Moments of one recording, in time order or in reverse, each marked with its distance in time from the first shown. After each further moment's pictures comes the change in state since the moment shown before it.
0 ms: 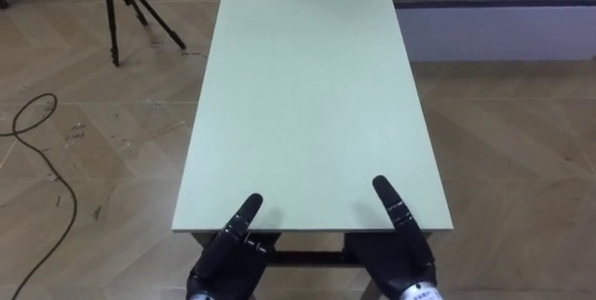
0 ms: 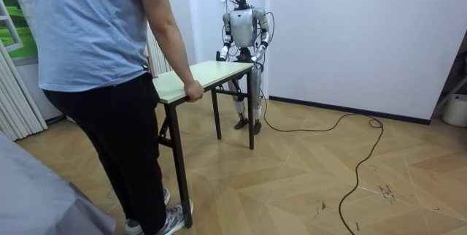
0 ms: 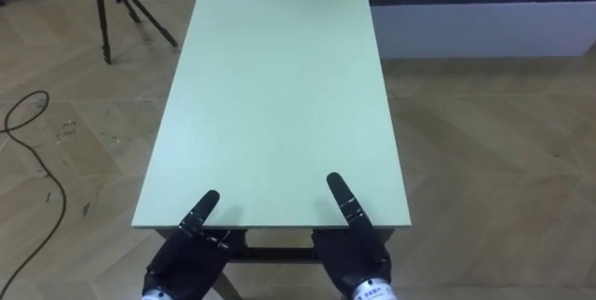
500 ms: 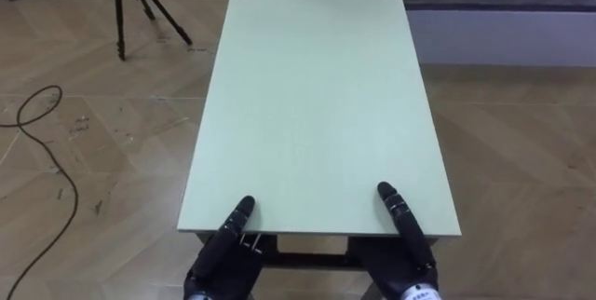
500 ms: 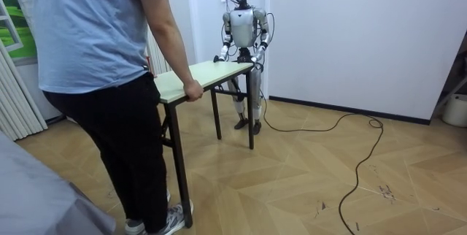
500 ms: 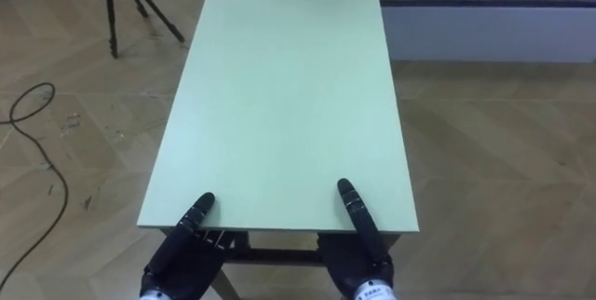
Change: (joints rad) left arm 0.000 -0.011 0.000 -0.002 0.000 -0.007 0.021; right arm 0.007 -0.002 0.022 -0.007 -0.027 -0.067 -0.148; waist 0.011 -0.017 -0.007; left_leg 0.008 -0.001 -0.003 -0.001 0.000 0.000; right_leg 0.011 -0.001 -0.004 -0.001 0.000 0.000
